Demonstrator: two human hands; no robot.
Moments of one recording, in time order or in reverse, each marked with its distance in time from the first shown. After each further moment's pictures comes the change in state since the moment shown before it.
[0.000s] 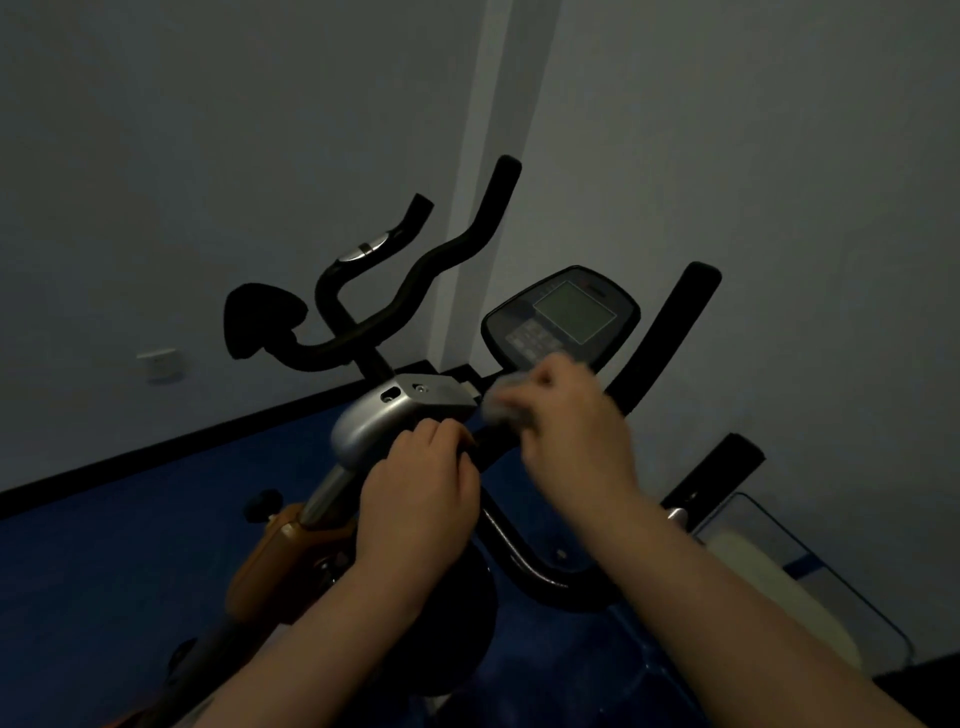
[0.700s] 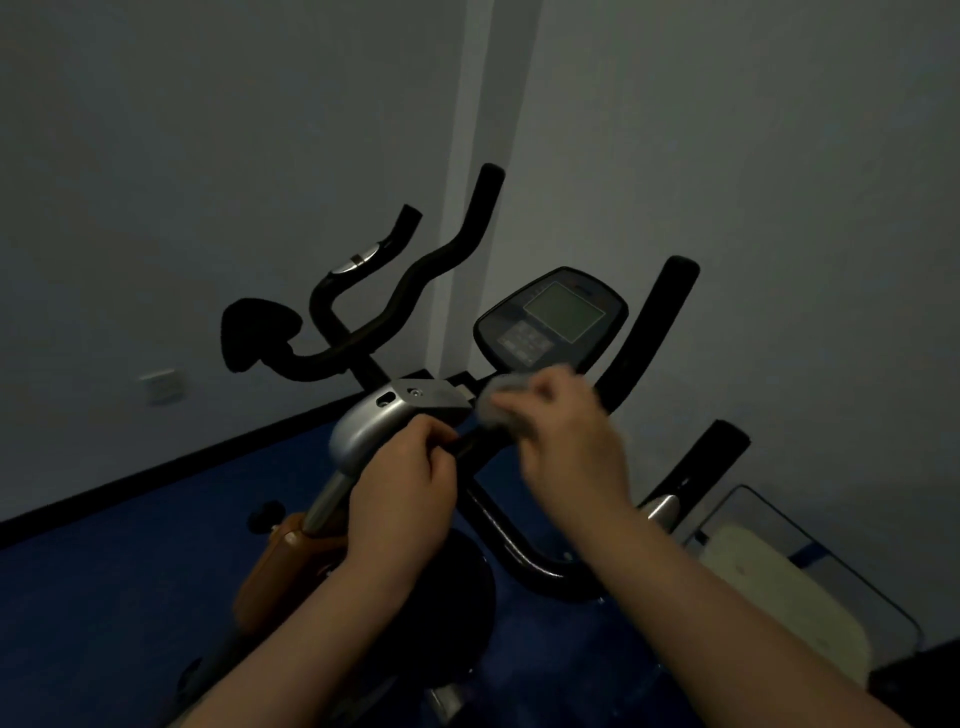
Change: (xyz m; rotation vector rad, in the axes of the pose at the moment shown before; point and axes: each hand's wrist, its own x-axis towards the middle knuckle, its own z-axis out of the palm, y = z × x) left_hand -0.002 -0.001 -0.007 -0.277 0.000 -0.187; right_hand -0.017 0.009 0.014 0.076 0.147 -0.025
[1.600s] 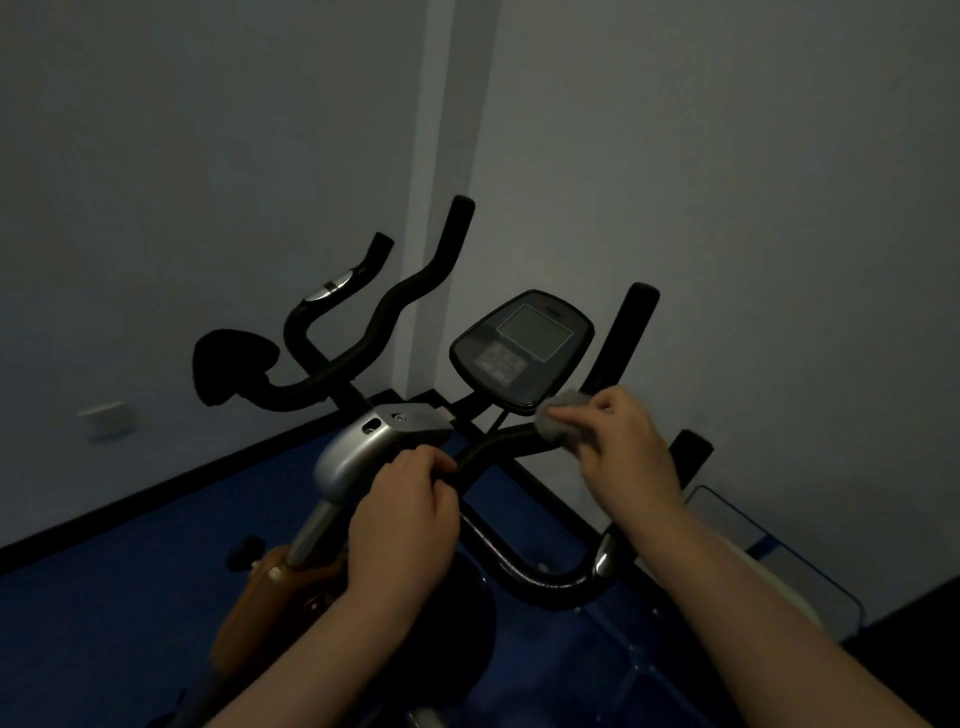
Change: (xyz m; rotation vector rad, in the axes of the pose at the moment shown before) left_hand 0.002 -0.005 -0.001 0.048 -0.066 0.095; right_hand -0.002 0.048 -0.025 -0.047 0.023 0.169
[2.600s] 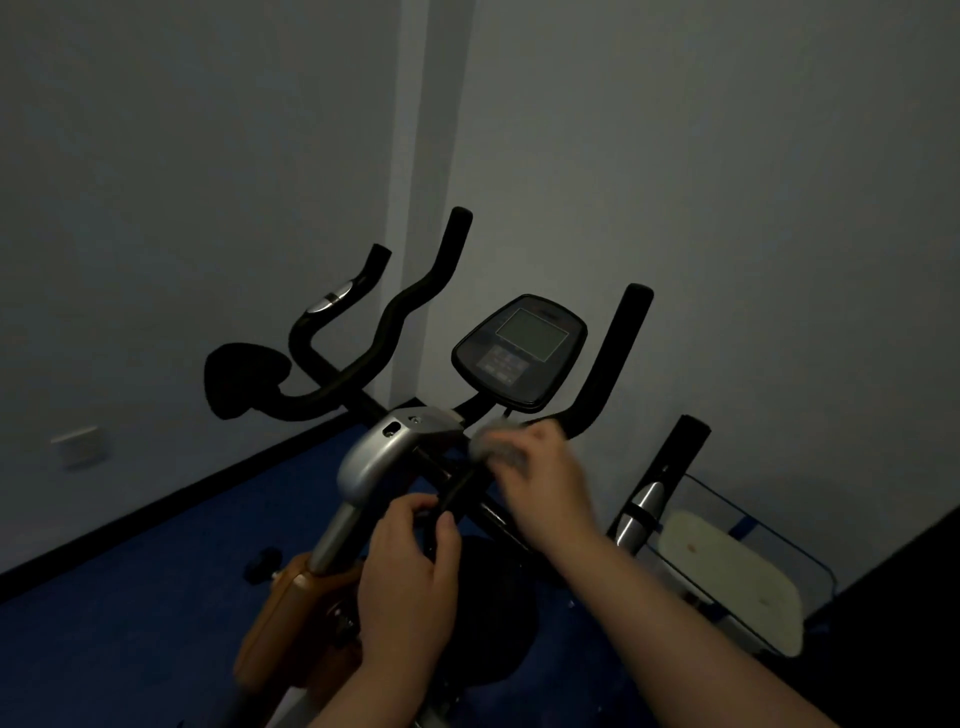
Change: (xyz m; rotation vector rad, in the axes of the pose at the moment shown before) left_hand -0.041 -0.048 0.004 -0.293 0.096 -0.045; right_hand -0.027 -0.087 0.039 0.395 -0.155 0.251
